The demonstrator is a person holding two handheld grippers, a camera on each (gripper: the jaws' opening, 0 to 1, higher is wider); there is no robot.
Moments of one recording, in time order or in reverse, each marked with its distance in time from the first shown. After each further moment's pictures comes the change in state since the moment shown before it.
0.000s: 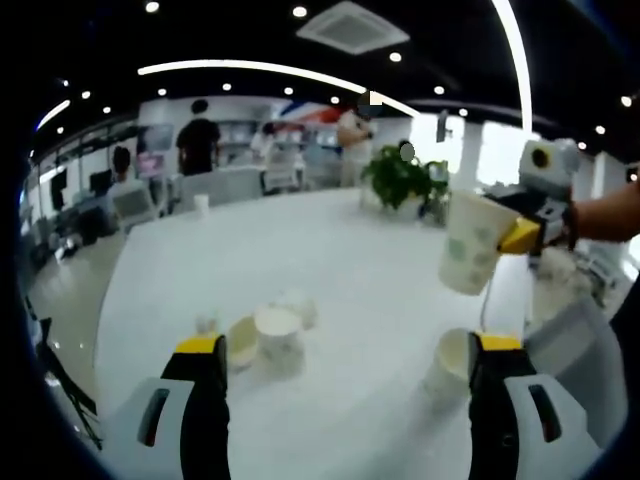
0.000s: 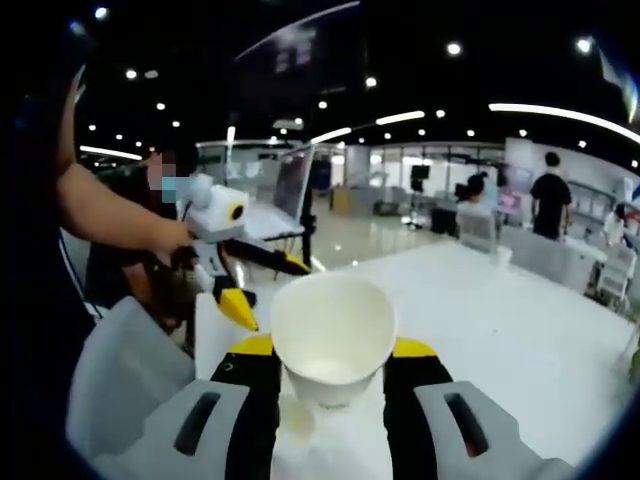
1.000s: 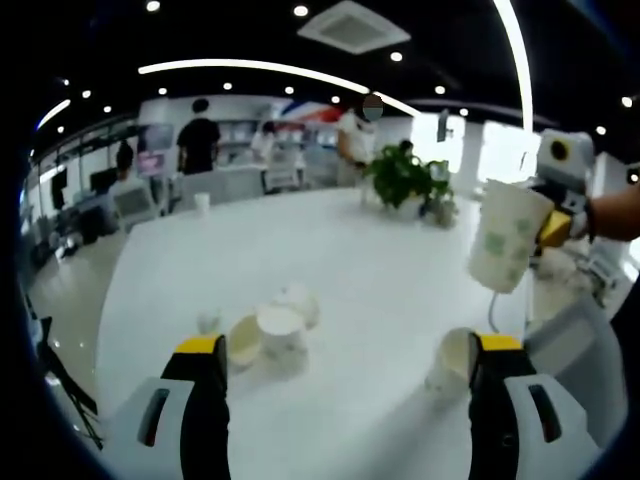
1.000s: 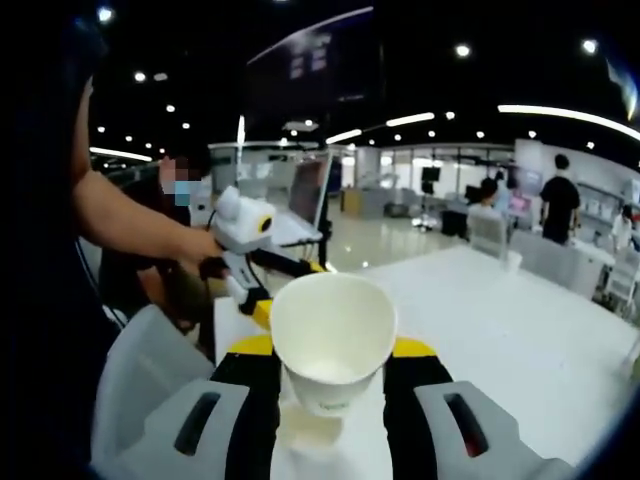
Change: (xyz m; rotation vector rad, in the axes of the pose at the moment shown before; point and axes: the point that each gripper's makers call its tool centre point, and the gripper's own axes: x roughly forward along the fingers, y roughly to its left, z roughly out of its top) left arm 0.025 0.026 0.068 -0.003 0.003 0.003; right arm -0.019 -0.014 0.075 -0.005 -0.005 0.053
